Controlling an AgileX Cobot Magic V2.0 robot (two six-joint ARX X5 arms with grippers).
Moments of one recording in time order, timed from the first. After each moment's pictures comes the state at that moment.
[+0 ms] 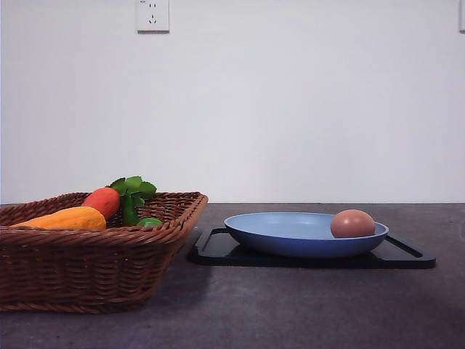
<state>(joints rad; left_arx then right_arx) -0.07 0.01 0.03 -0.18 0.00 0.01 0.18 0.17 0.16 0.02 0.04 -0.03</state>
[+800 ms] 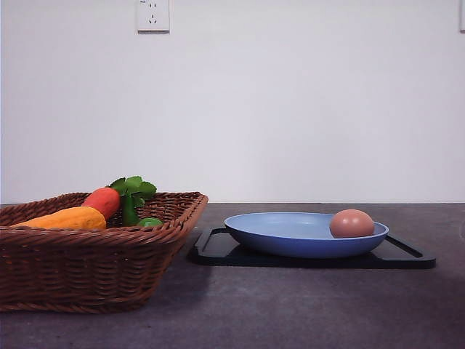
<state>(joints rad) -0.07 0.01 0.03 -0.18 0.00 0.01 0.06 0.01 0.02 -0.16 -0.08 0.01</state>
